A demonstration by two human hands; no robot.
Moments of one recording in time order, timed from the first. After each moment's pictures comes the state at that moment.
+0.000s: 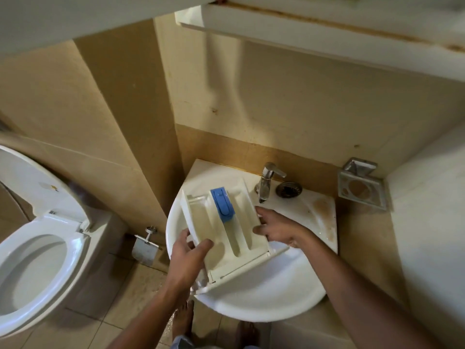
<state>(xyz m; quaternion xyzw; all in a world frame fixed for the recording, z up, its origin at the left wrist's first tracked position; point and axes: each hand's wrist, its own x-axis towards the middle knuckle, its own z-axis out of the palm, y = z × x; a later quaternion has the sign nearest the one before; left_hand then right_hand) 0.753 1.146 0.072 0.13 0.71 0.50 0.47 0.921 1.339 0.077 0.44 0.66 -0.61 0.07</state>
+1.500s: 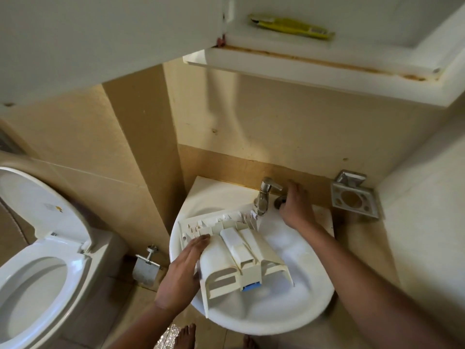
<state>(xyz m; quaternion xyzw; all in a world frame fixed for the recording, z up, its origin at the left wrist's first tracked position) 0.727 1.123 0.053 0.59 0.72 0.34 0.15 0.925 1.381 0.100 0.59 0.79 -0.15 -0.10</state>
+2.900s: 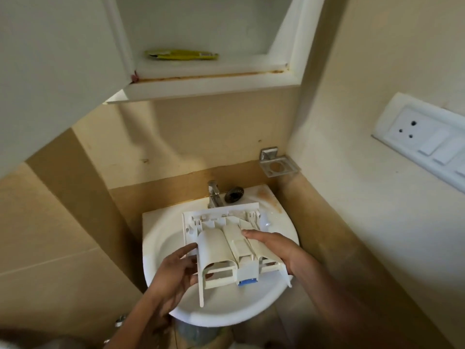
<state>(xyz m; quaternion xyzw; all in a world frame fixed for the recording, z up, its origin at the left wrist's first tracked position) 0.687 1.175 0.111 0.22 0.50 0.39 0.74 0.942 1.193 0.151 0.63 0.31 -0.66 -0.26</state>
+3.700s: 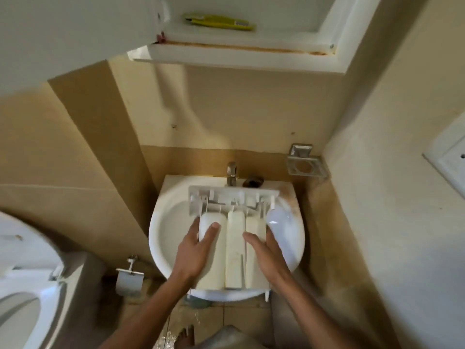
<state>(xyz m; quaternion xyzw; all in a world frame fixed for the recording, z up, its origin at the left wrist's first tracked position) 0.788 1.136 0.127 0.37 0.68 0.42 0.47 0.968 1.177 0.095 0.58 0.52 -0.56 -0.29</state>
